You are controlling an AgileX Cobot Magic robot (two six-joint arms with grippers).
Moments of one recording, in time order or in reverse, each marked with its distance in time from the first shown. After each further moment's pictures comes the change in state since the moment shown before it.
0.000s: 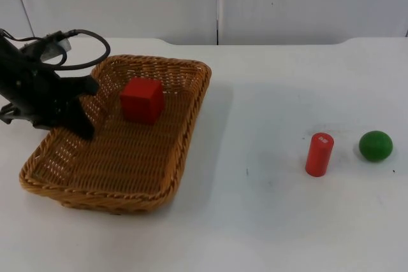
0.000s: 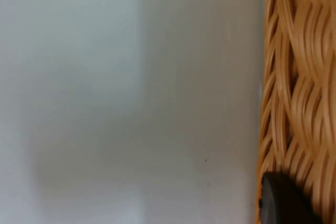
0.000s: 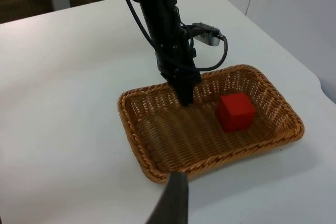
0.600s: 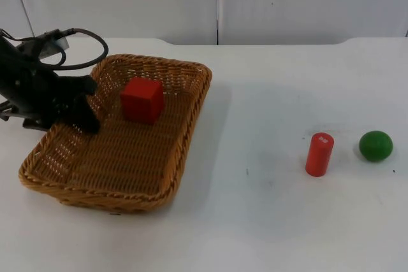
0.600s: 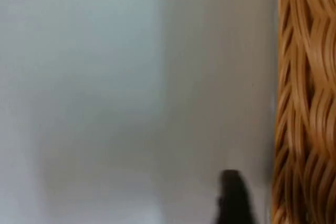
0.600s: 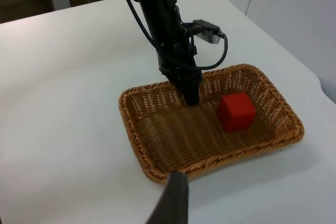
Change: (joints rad) right arm 0.000 0.000 0.000 0.000 0.000 0.000; left arm 0.000 0.000 -0.002 0.000 -0.033 0.014
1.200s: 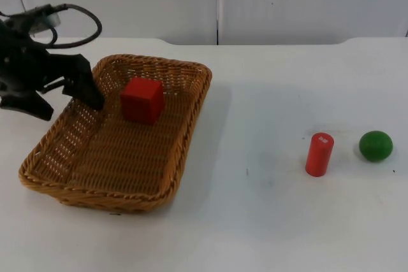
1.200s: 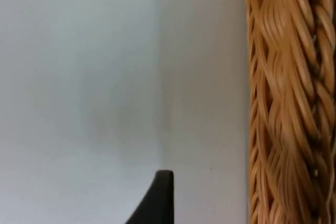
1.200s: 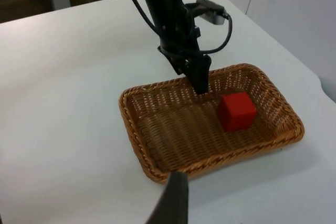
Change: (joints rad) right arm 0.000 0.000 0.000 -0.001 0.000 0.000; left arm 0.000 -0.096 0.000 0.088 -0.001 -0.069
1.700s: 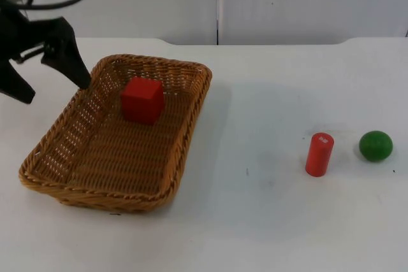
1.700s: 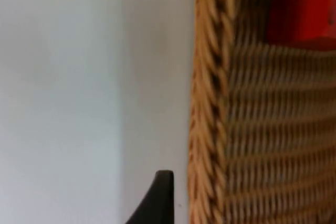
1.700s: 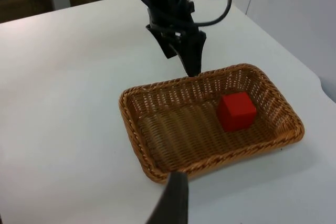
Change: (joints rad) right arm 0.000 0.000 0.000 0.000 0.000 0.000; left arm 0.000 -0.171 0.000 0.113 0.209 -0.176
